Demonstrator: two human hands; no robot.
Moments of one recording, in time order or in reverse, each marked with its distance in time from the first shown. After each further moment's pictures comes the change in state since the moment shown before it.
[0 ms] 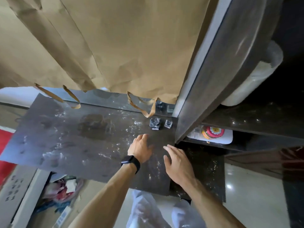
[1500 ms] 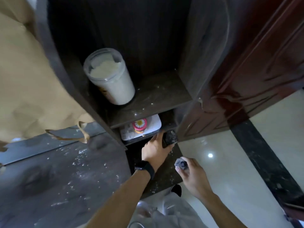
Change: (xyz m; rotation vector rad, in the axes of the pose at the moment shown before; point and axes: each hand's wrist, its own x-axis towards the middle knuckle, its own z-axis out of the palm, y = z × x) left_hand -0.077 0.220 0.082 0.048 0.030 0.612; right_hand -0.171 0.125 -0.079 0.236 0.334 0.504
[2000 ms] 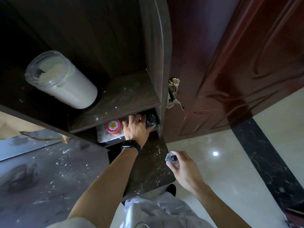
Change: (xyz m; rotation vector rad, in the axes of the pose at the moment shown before) left_hand 0.082 0.034 0.025 0.509 0.023 -0.064; right_hand 0.044 0.053 -0.046 0.015 -0.035 -0.129
